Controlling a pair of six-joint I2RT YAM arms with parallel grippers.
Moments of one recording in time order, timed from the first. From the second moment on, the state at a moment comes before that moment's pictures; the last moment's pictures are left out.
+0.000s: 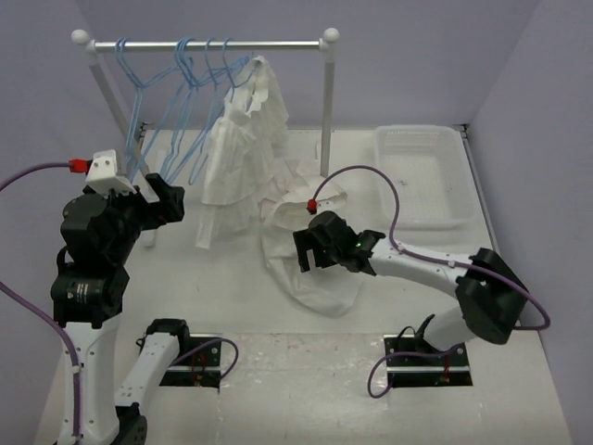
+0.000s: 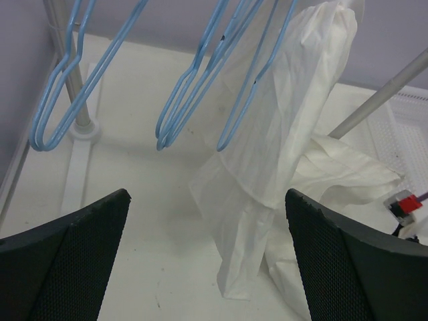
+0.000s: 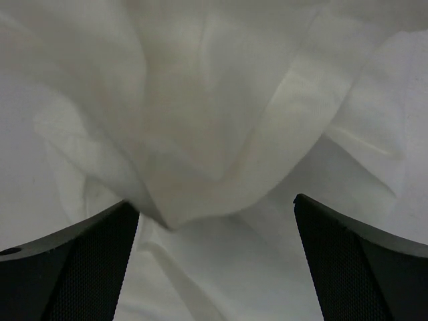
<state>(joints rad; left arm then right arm) -0.02 0.71 1.25 -0.77 0.04 -0.27 0.89 1.41 0.87 -0.31 0.17 0.49</state>
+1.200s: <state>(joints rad) -0.02 0.66 1.19 -0.77 0.01 -0.22 0.49 1.09 1.26 -0.36 0.47 0.33</state>
